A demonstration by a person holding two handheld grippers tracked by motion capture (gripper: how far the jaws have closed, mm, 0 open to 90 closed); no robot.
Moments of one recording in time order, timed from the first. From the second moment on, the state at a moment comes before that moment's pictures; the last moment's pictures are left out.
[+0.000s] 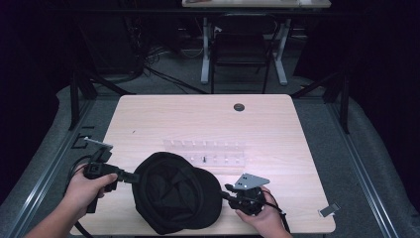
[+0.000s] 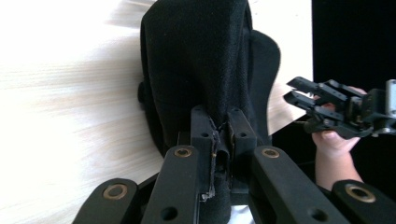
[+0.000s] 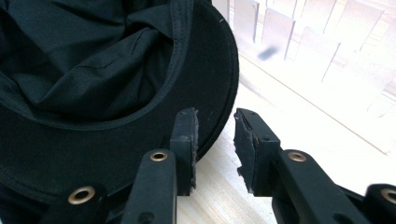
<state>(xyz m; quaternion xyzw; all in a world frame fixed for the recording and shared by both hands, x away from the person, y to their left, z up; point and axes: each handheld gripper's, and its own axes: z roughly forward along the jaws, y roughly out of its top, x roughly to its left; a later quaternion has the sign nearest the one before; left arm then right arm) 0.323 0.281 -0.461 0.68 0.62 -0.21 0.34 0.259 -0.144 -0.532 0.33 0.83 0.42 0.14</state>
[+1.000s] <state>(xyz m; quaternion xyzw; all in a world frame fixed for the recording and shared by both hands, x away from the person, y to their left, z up) 0.329 0.268 -0.411 0.66 0.61 -0.22 0.39 0.264 -0.155 -0.531 0.35 0.82 0.43 0.14</state>
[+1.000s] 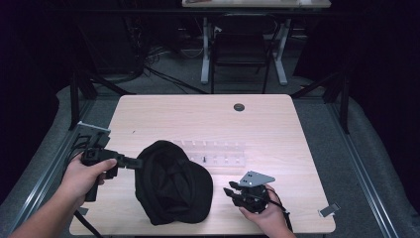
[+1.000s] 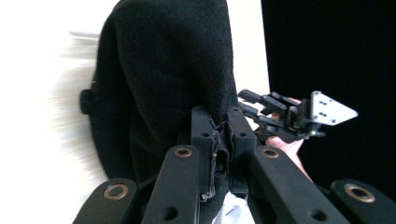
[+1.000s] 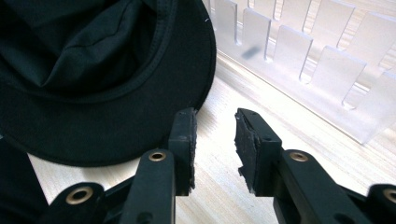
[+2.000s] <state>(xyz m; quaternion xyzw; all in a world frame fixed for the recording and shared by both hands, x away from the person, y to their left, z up) 0.329 0.274 -0.362 0.64 0.59 -0.25 0.44 0.265 -0.159 -0.532 0.35 0.82 0.42 0.15</state>
